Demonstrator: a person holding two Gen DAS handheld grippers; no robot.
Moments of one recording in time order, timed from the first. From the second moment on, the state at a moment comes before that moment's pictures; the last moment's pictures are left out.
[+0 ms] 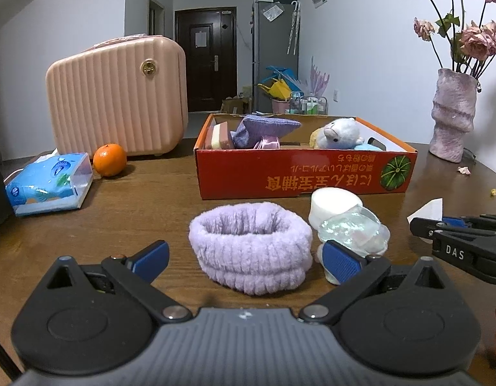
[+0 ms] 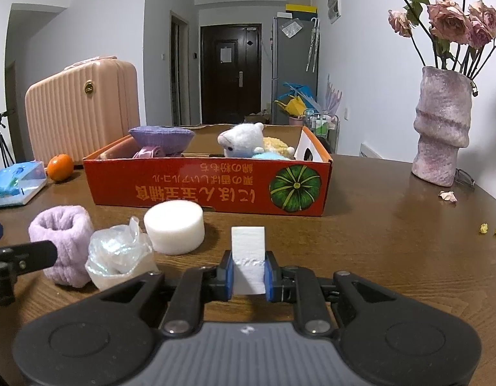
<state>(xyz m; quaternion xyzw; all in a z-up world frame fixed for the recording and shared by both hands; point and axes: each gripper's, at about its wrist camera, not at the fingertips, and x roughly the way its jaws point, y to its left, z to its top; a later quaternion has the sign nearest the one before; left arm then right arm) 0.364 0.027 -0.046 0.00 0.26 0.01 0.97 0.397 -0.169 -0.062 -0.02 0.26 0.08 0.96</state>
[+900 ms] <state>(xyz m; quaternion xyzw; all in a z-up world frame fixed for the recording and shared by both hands) 0.419 0.035 -0.064 0.01 0.30 -0.02 0.95 0.406 -0.162 -0.062 -0.01 0.26 0.08 0.96</state>
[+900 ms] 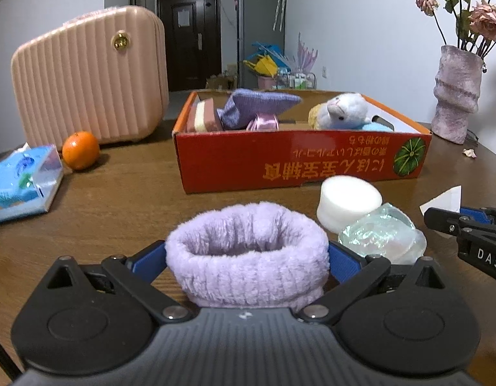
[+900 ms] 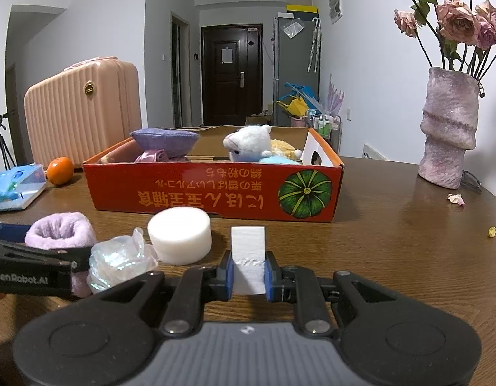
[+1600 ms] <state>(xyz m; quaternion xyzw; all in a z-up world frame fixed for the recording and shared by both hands) 0.408 0.028 -0.059 0.02 0.28 -0.05 0.96 0.399 -0.164 -0.060 -0.01 0.25 0.09 0.96</state>
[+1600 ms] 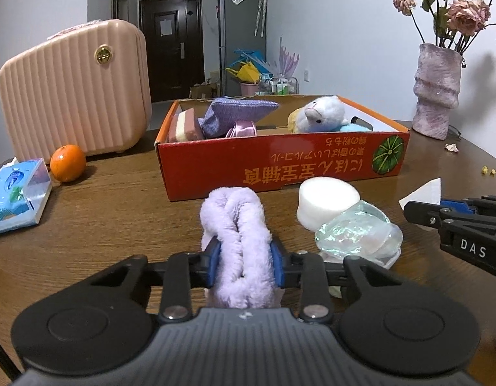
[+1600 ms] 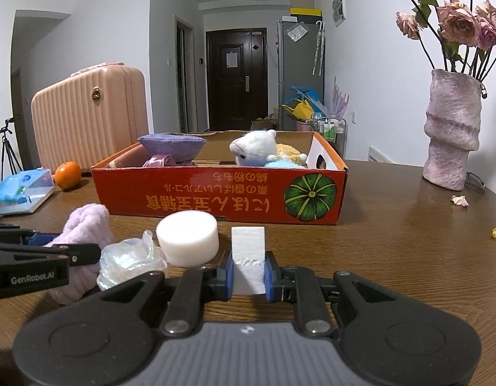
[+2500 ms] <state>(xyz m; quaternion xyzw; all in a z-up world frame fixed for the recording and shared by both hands) 0.393 0.029 -0.024 0.00 0.21 -0.02 0.98 0.387 -0.156 -0.044 0.01 0.18 0.11 0.98</state>
